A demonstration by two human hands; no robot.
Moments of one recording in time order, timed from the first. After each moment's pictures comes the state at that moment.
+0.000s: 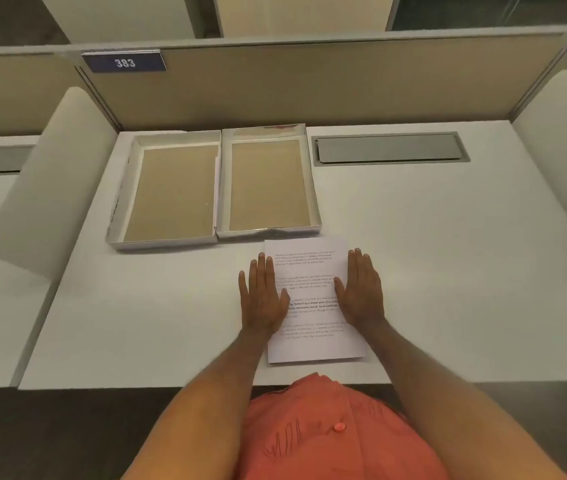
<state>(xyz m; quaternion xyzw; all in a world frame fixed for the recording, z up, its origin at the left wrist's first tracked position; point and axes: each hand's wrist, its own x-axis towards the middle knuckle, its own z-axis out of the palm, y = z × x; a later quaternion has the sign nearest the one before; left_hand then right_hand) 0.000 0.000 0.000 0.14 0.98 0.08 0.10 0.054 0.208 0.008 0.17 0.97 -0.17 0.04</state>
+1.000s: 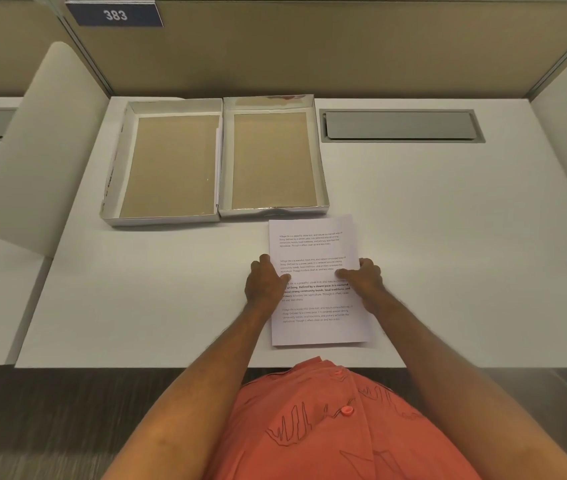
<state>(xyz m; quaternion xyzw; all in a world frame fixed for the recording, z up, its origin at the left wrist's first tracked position) -0.025 0.000 -0.003 -0.05 0.93 0.28 0.24 0.026 0.210 -0.005 0.45 0.73 -0.49 0.13</state>
